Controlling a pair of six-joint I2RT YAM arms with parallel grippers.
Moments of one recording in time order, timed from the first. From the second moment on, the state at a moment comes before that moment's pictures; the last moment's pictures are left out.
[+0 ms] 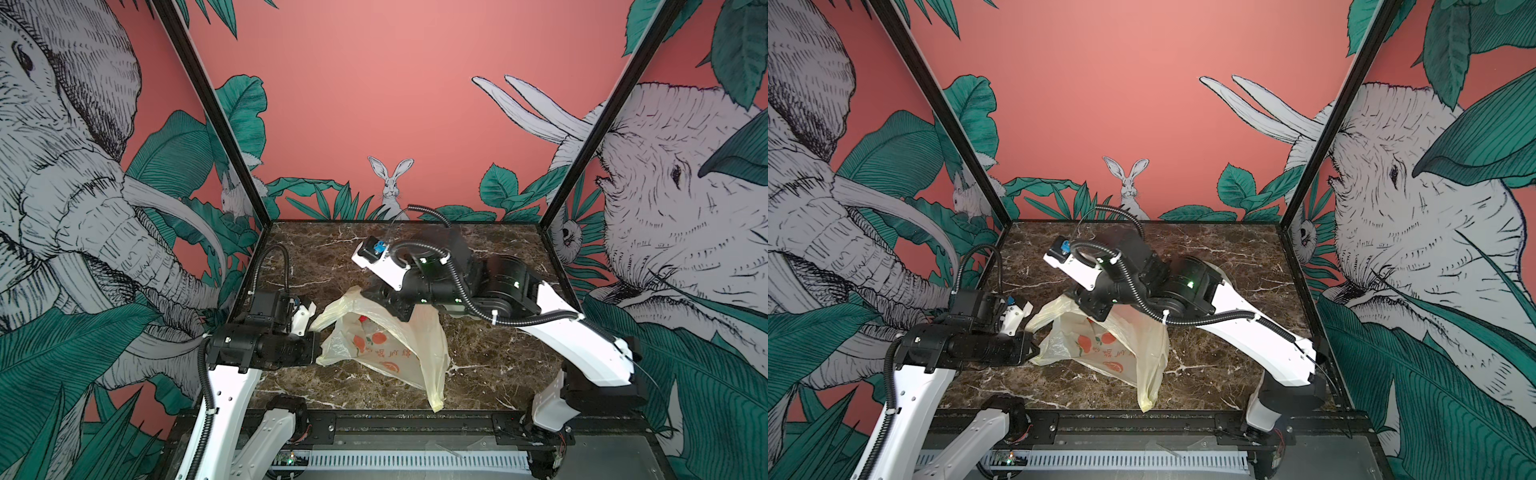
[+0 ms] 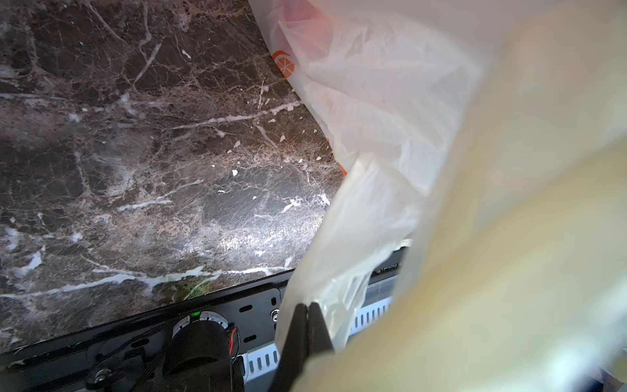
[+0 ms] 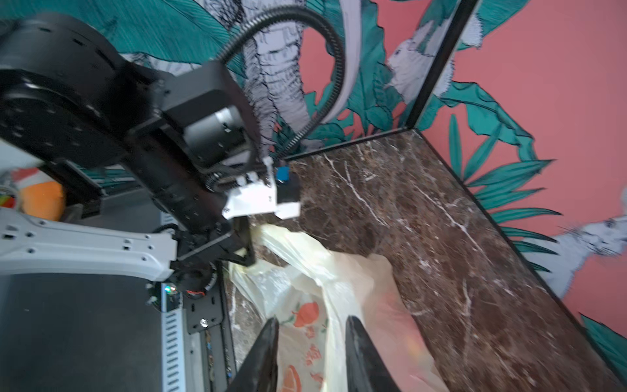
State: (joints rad) left arm -0.15 0.79 1.06 -1.48 0.38 -0.12; right arm 1.23 1.69 2.20 -1.05 -0.01 -0.08
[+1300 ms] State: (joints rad) left arm -0.16 0.75 1.08 -1.53 0.39 -0.13; right arm 1.39 1.74 1.55 -0.79 0.28 -0.52
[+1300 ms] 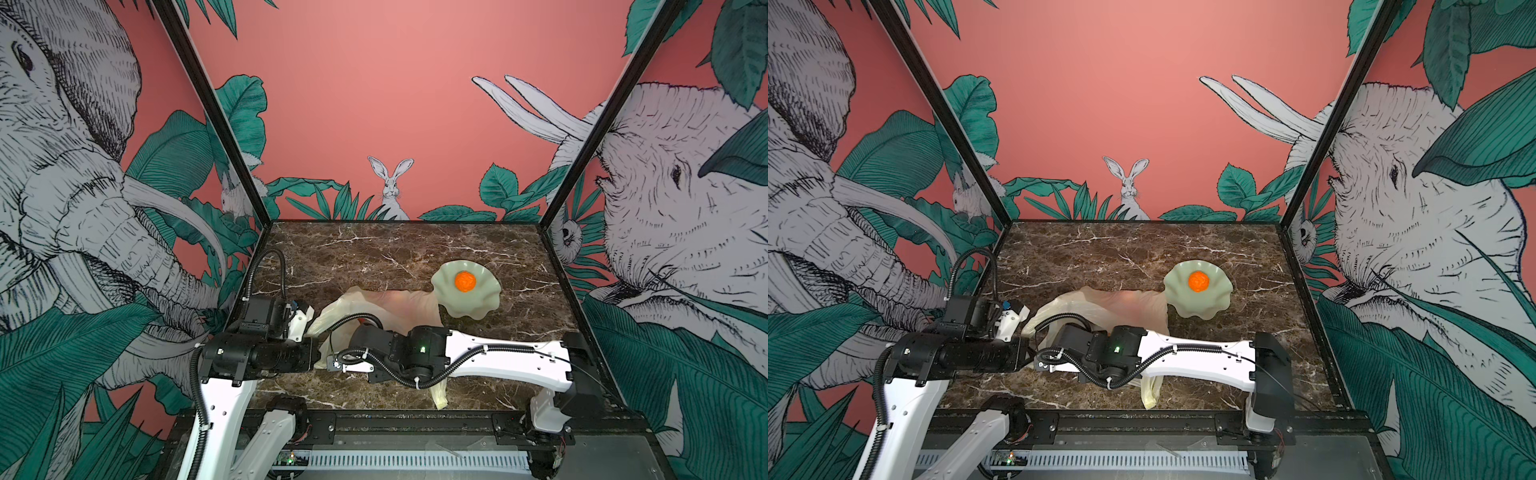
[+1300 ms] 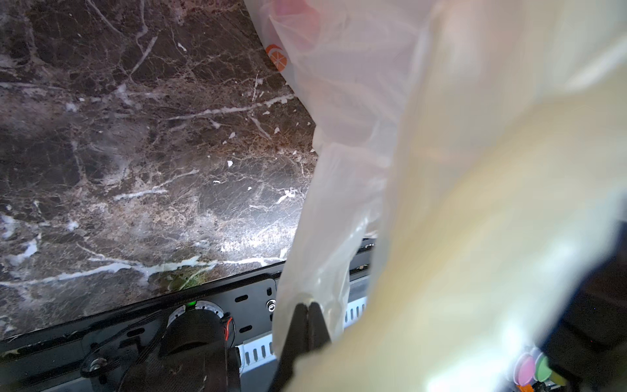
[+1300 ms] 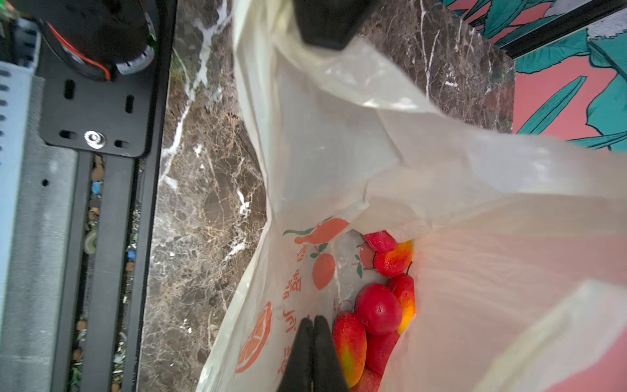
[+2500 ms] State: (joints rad) left arm -0.16 0.72 1.07 -1.50 0.46 -0.15; right arm 1.11 1.91 1.58 -0.71 0.50 -0.50
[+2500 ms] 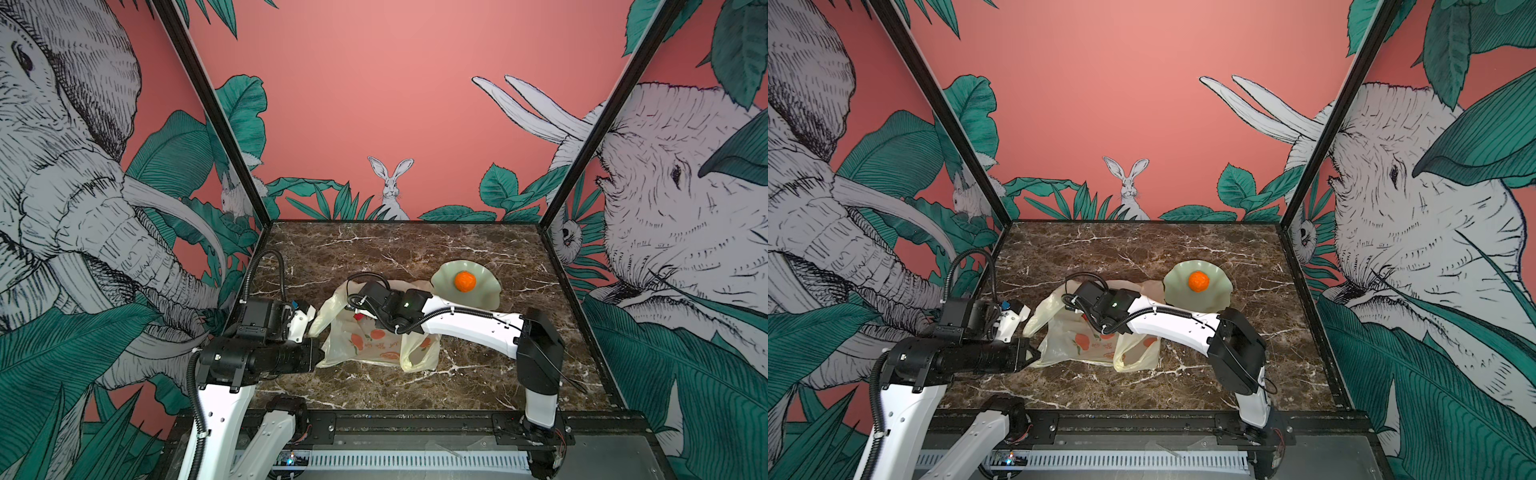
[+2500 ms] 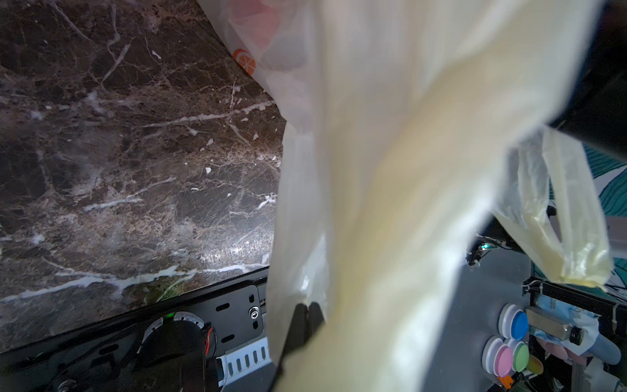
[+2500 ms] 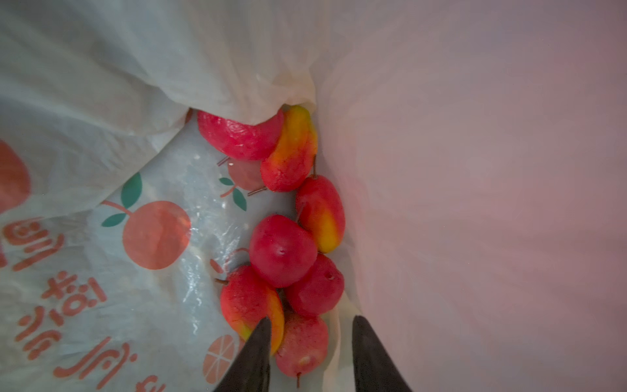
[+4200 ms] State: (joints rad) left arm -0.22 0.75 0.85 -1.26 0.63 -0.13; right arm 0.90 1.97 1.41 -0.35 0.25 0.05
